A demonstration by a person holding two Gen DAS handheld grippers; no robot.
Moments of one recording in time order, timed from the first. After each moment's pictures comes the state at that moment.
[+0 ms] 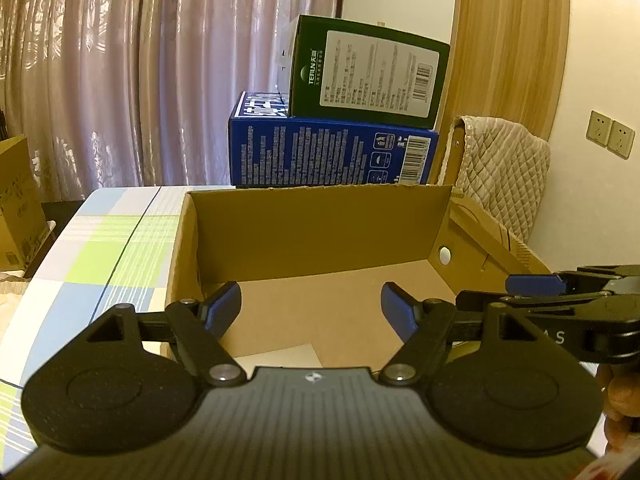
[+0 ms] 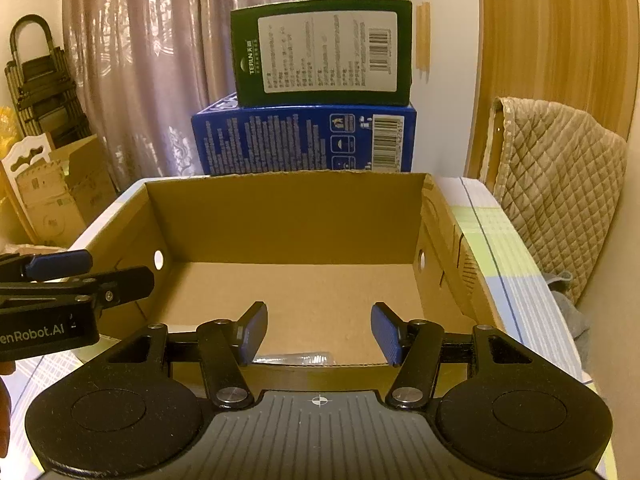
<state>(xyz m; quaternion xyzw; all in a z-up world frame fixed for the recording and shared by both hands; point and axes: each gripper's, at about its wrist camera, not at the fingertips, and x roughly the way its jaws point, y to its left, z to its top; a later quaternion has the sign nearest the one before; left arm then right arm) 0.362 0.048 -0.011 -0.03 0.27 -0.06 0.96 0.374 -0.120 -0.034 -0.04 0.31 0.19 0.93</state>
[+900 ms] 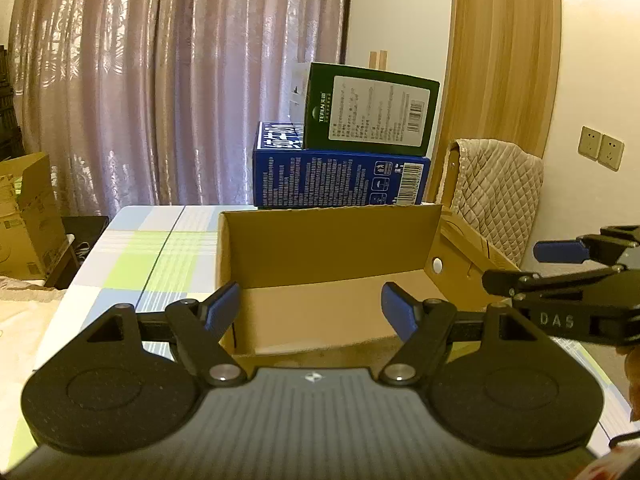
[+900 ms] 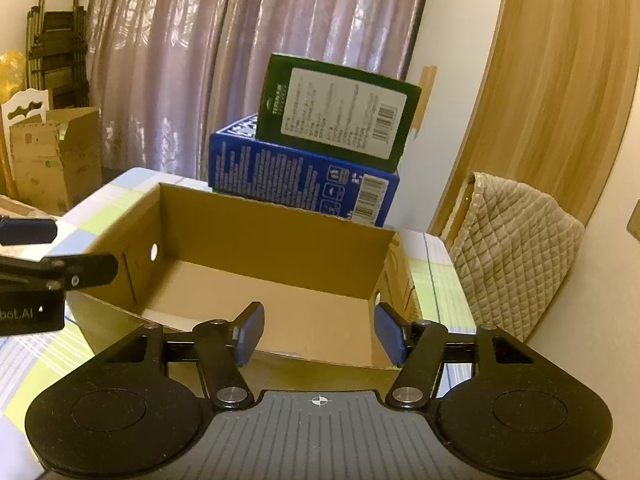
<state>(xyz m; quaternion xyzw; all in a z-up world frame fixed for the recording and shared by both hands) 0.294 0.061 0.023 -0.03 0.24 -0.04 0.97 0.312 -0.104 0.012 -0.14 0.26 0.16 0.94</state>
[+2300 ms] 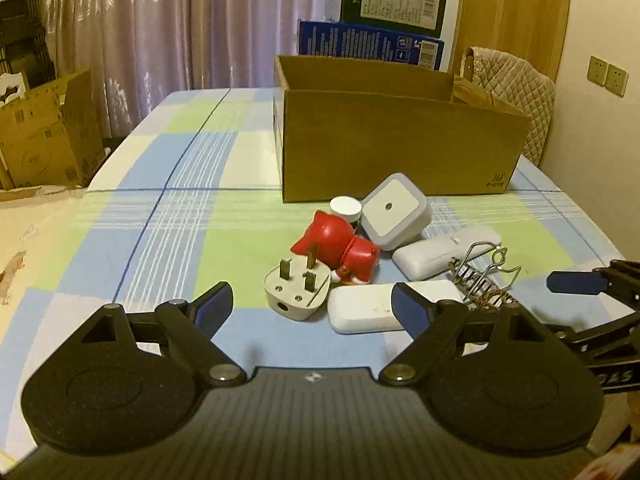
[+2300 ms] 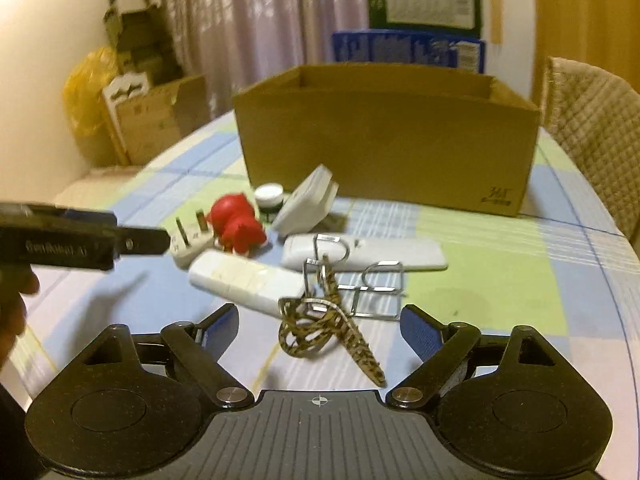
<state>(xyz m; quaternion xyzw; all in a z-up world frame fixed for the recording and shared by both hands) 0.146 0.082 -0.078 -0.02 0.34 -0.01 0.94 0.160 -0.144 -0.118 -0.08 0.33 0.31 0.89</state>
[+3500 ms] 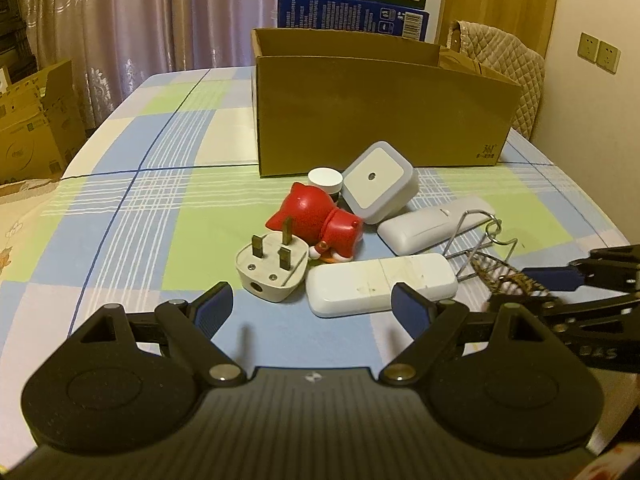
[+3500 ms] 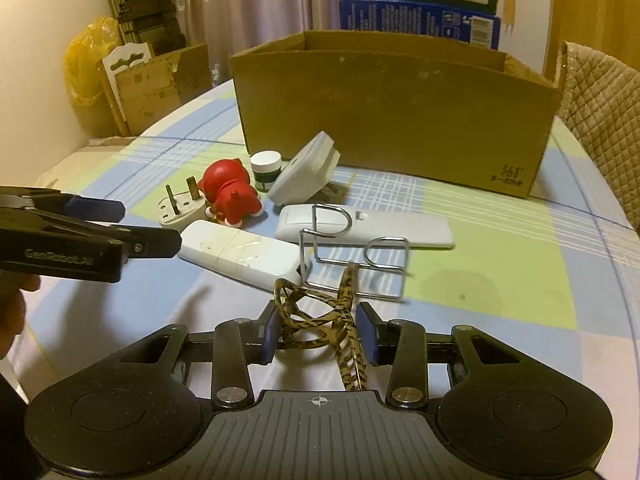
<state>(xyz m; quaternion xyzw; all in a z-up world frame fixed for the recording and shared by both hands) 0.155 0.068 -0.095 -0.01 0.36 -0.03 0.93 0.163 -0.147 -0.122 -0.09 0.36 0.31 0.88</state>
